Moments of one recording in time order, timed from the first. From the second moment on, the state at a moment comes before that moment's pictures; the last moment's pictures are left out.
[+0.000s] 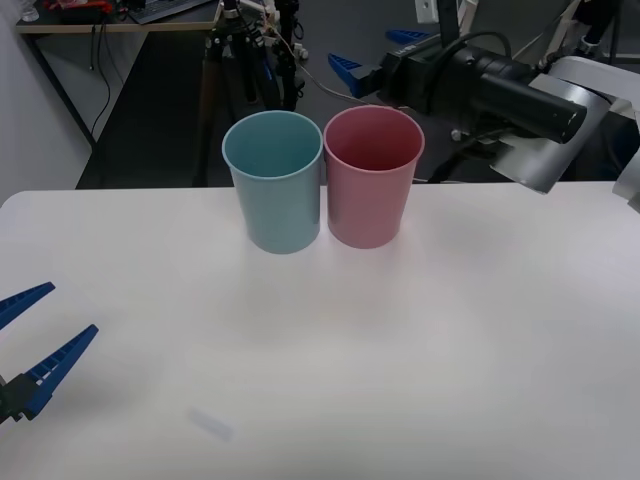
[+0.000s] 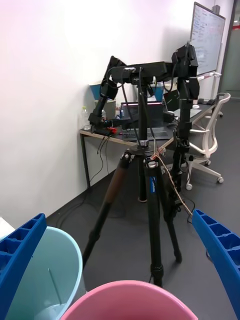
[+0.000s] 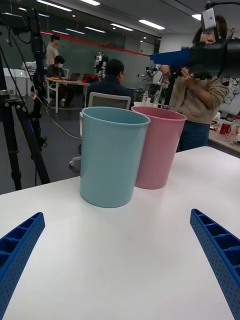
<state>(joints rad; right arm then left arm) -1.07 -0.87 0.95 -1.38 -0.36 0.01 0.64 0.35 0.40 0.52 -1.66 -0.96 -1.22 0.00</state>
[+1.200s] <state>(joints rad) -0.30 -1.22 0.48 -1.91 -0.24 -0.22 0.58 0.35 0.40 0.52 -1.66 -0.96 -1.22 0.00</state>
